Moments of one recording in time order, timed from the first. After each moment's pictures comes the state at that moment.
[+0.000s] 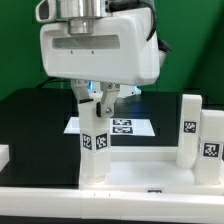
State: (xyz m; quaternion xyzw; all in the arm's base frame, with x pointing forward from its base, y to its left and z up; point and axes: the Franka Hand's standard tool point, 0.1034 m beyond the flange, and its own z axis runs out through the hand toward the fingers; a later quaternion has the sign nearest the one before) arm 0.641 -0.065 0.126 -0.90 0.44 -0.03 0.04
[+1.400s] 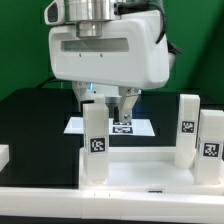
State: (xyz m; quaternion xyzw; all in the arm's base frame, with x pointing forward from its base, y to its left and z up) arm 0.646 -0.054 0.123 -0.91 0.42 -0.03 0.04
